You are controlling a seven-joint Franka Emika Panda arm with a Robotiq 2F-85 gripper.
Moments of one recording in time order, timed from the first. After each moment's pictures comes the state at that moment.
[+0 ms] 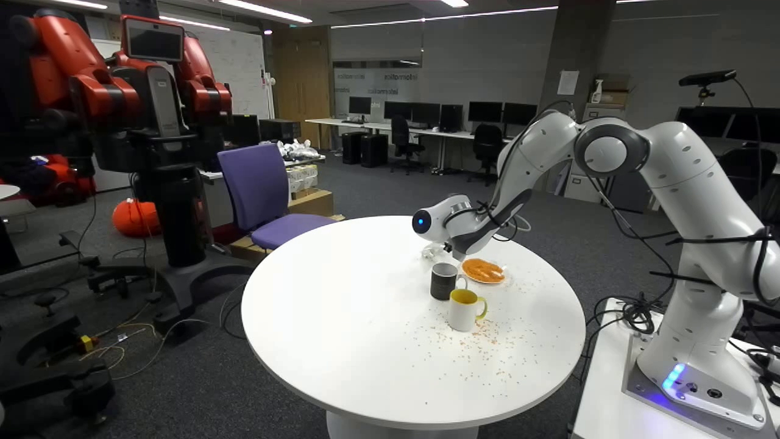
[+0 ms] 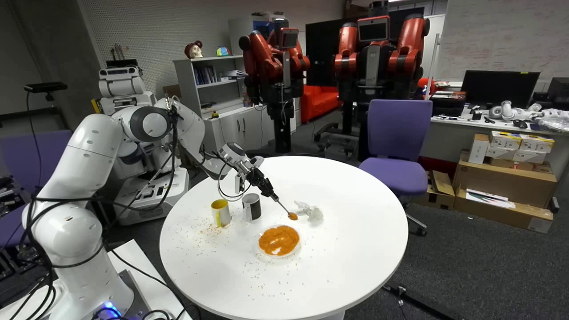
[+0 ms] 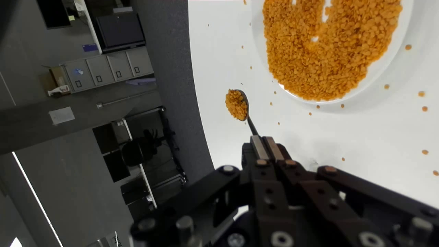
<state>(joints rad) 0.22 0.69 -0.11 -1.71 -1.10 1.92 0.98</state>
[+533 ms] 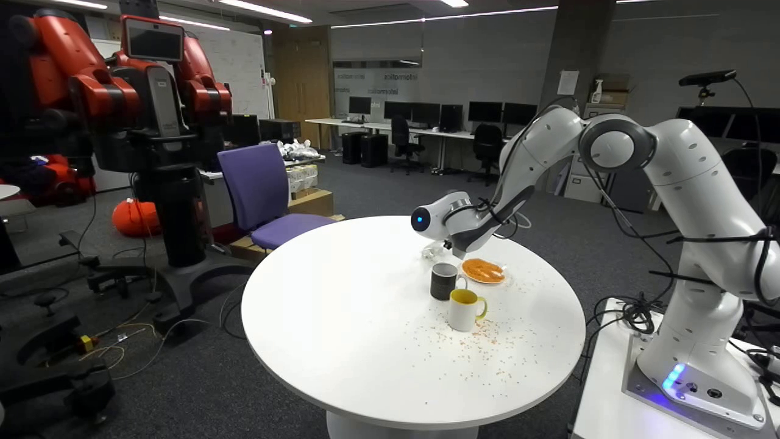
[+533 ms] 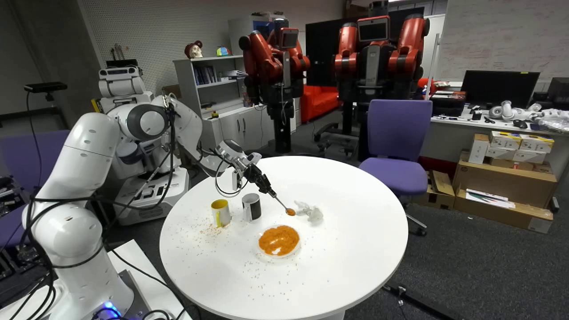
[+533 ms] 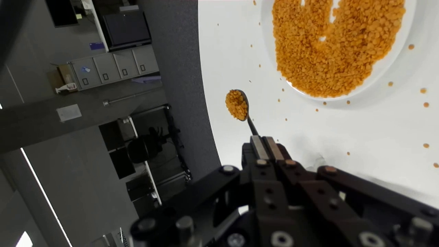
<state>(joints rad) 0.22 0.66 -0.09 -1.73 -1.12 1.88 0.98</state>
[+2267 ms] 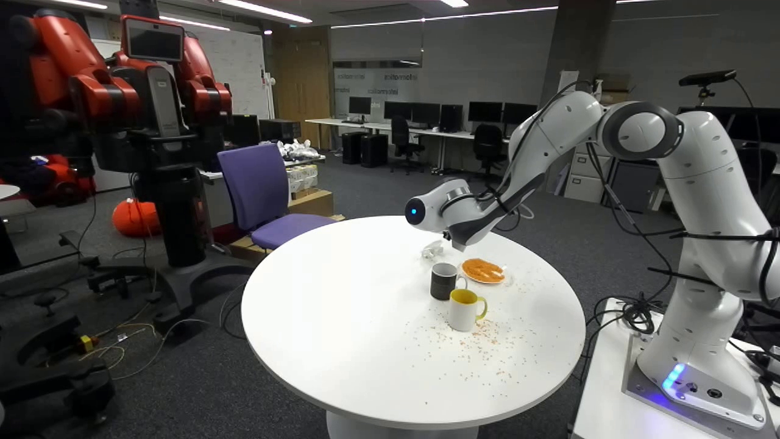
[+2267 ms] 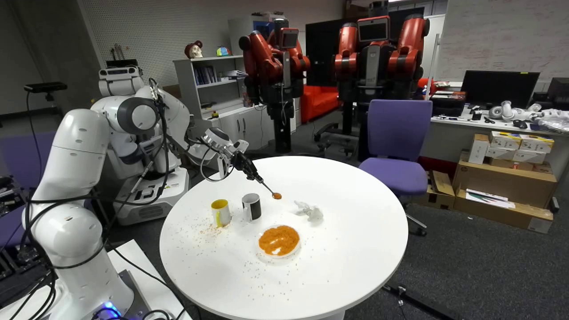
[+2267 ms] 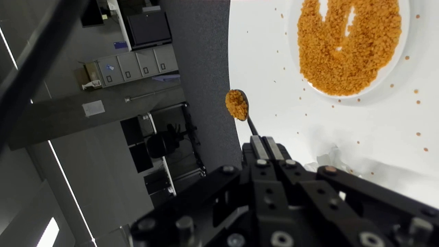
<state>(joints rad) 0.22 0.55 0.05 -1.76 -1.13 1.67 0.98</state>
